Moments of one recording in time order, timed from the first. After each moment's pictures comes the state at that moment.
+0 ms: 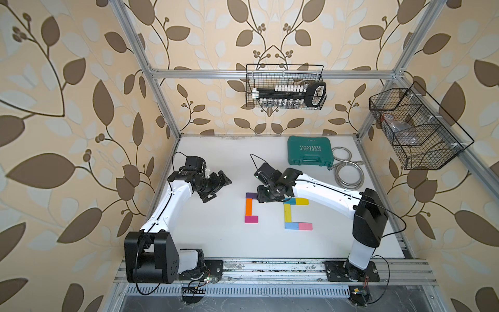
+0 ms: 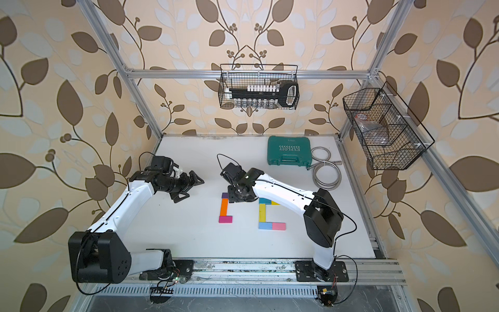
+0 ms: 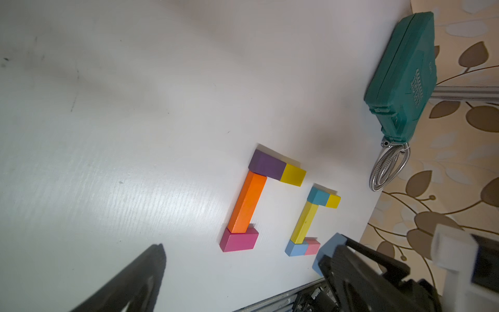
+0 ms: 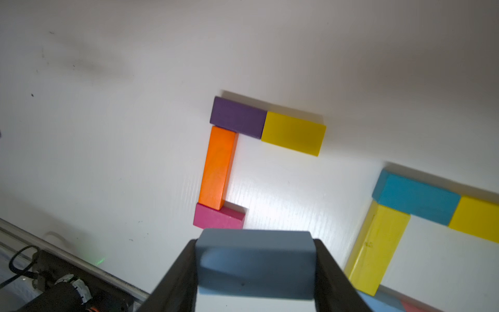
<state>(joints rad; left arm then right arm) 0.01 1.27 0.99 -0.85 0.50 -0.62 0.93 1.80 1.45 -0.85 0.09 0.80</state>
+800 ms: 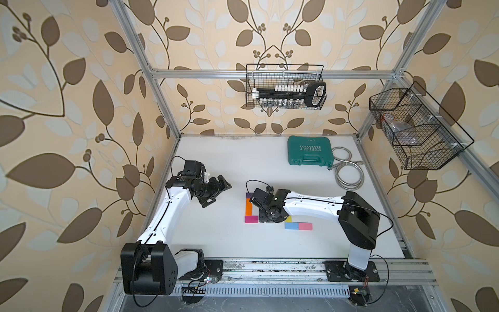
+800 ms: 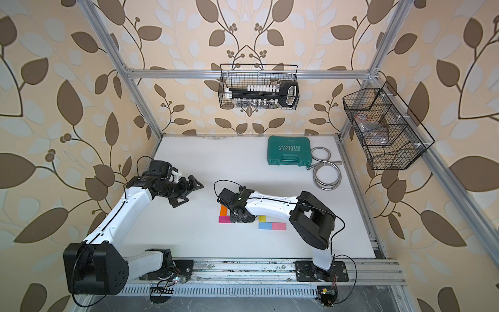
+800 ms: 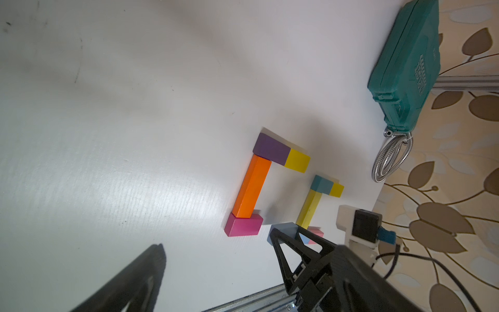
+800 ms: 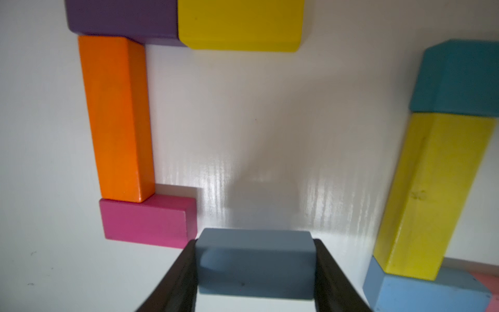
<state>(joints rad) 0.01 1.21 0.95 -0.87 0.51 -0.61 1.02 1.88 1.28 -0.76 0.17 1.04</state>
